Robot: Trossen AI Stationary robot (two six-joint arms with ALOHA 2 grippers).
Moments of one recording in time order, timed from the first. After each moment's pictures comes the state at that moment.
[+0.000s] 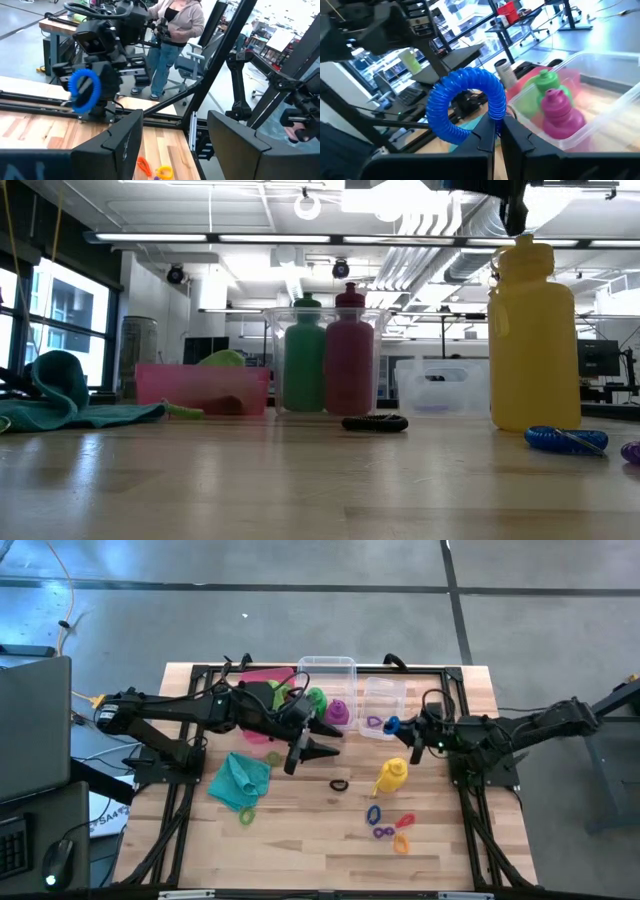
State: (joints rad) left arm -0.06 1.40 1.45 -0.09 0.17 -0.29; right arm 0.23 0.75 0.62 0.03 0.52 0.57
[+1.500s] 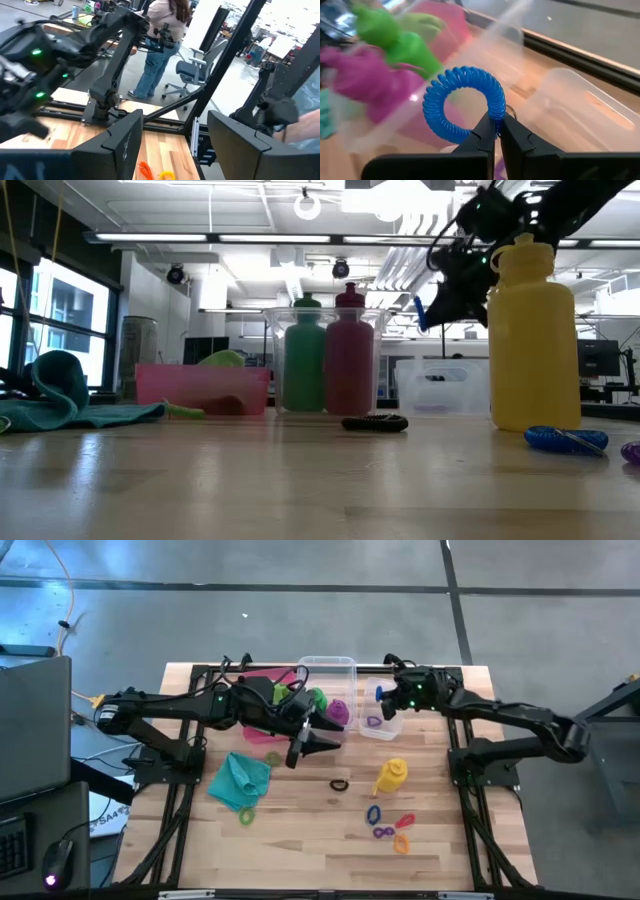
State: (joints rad) left arm -0.03 1.40 1.45 -0.07 0.18 -0.31; right arm -0.58 1.13 0.62 -0.07 -0.06 0.36
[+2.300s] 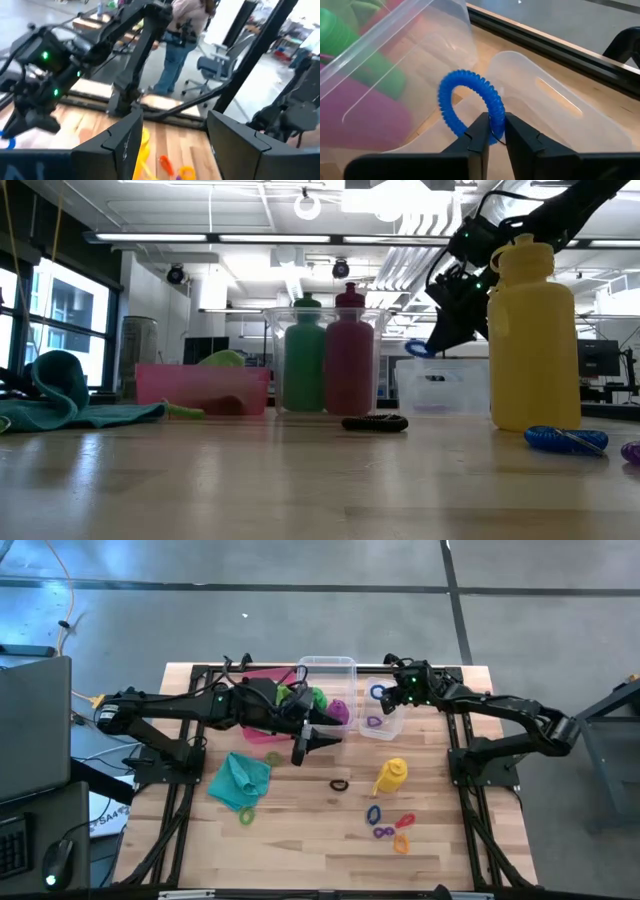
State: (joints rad) left arm -0.03 1.40 1.45 -0.13 0.07 -0.28; right arm -0.69 1.25 0.62 -0.06 -0.03 0.29
